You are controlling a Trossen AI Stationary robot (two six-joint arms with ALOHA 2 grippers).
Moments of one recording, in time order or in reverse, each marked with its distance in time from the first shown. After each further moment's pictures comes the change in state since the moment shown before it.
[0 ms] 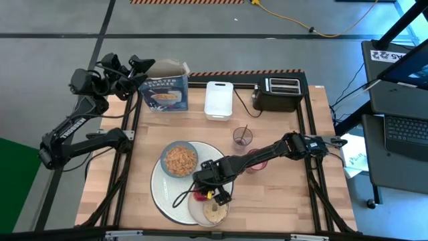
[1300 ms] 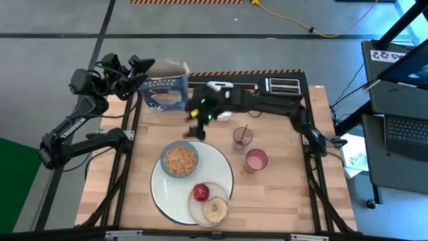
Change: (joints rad) left arm 0.000 0.000 0.000 0.000 0.000 0.000; right arm -0.433 -0.138 0.232 0.215 -0.251 0.333
